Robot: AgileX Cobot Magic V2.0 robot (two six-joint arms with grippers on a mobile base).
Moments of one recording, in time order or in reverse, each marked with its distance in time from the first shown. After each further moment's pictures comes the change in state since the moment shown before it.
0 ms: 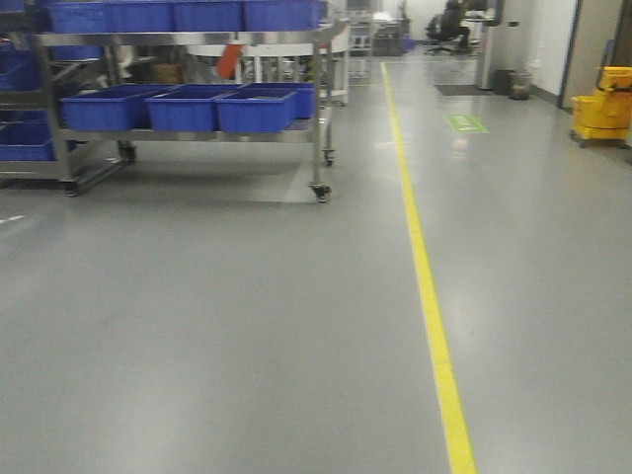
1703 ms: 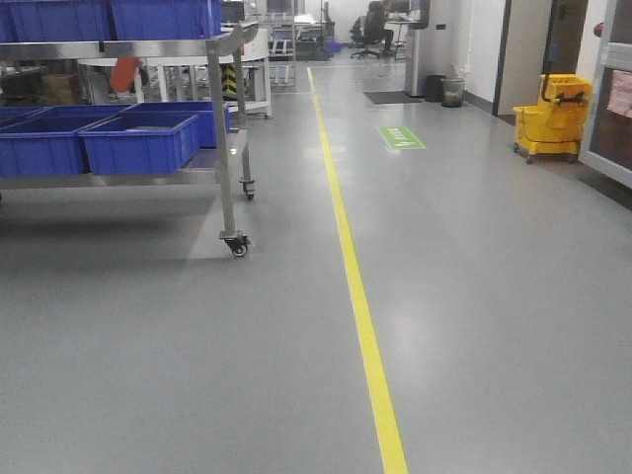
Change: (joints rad) left arm 0.000 0.000 0.000 0.000 0.000 0.000; right arm 0.000 0.000 0.000 0.000 0.000 0.000
